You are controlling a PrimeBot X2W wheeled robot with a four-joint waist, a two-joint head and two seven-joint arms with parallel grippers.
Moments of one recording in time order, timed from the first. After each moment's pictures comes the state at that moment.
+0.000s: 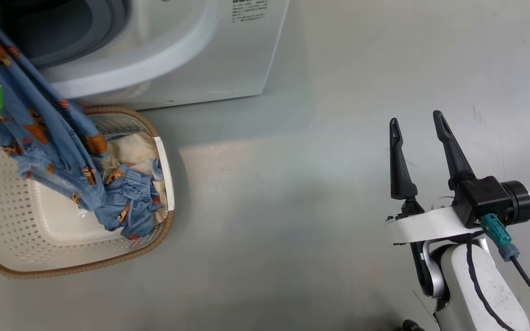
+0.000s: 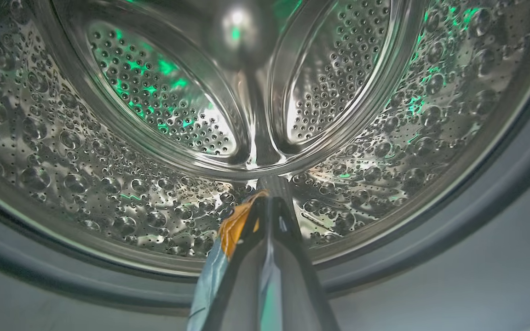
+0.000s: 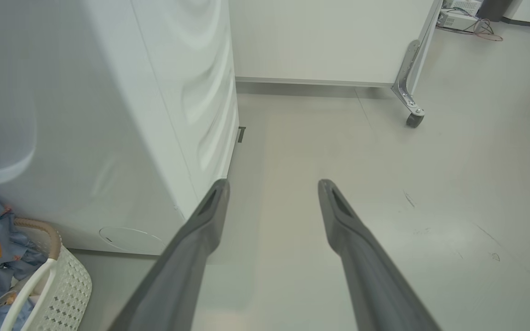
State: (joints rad) left arm -0.74 0.38 -0.08 0.37 -0.49 -0.13 -0.12; right arm -0.21 -0.06 0.28 0.03 0.11 -0.06 -0.25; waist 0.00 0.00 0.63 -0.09
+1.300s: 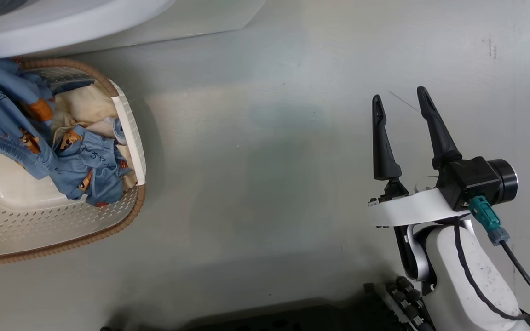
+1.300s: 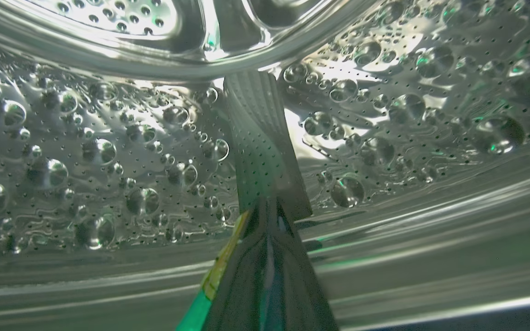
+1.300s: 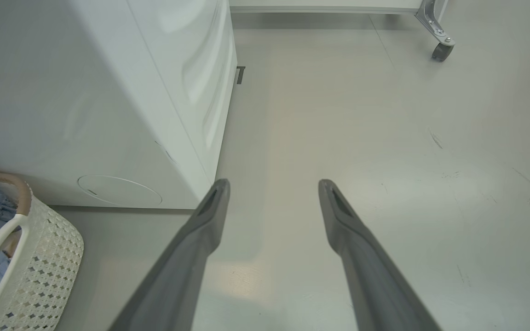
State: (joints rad) left arm -1.19 0.51 -0.31 0.55 -0.62 -0.13 0.30; right arm -0.29 -0.06 0.36 0.03 0.16 -0.11 -0.25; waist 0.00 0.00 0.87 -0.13
